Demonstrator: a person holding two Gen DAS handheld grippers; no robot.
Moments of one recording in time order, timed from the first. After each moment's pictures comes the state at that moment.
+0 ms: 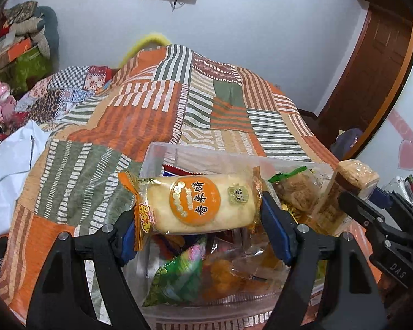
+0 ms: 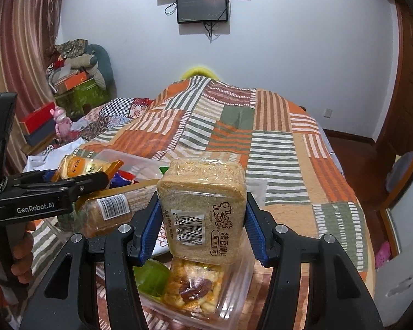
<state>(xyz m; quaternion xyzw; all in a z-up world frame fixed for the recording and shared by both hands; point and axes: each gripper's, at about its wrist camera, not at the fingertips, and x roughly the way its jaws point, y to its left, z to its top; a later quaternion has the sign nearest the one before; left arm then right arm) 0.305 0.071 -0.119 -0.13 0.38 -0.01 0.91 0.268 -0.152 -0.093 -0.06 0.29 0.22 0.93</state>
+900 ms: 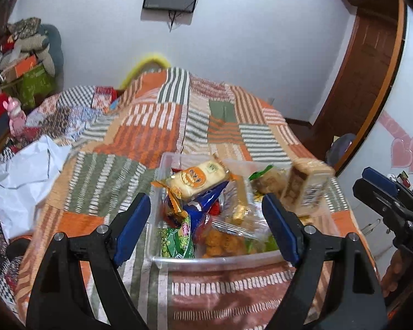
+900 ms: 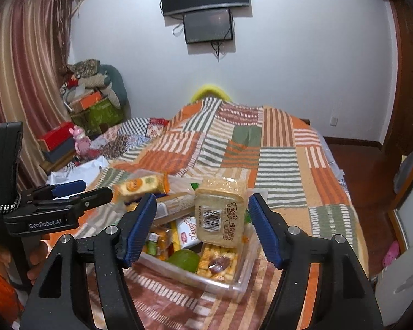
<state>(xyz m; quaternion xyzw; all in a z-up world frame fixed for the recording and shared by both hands) 0.231 0.068 -0.062 -0.10 0.34 -0.01 0.94 0.220 -0.167 -0.048 -0.02 0.25 0.25 0.93</state>
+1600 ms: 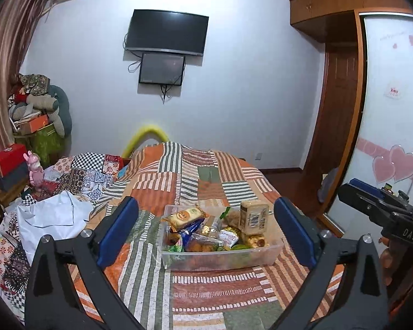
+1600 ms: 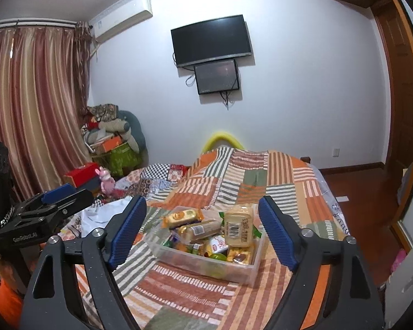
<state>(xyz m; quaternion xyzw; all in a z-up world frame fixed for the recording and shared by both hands) 0.082 0.038 0.038 -0.06 0.17 -0.01 0.98 0.118 -0.196 0.005 0.03 0.14 0.27 0.95</state>
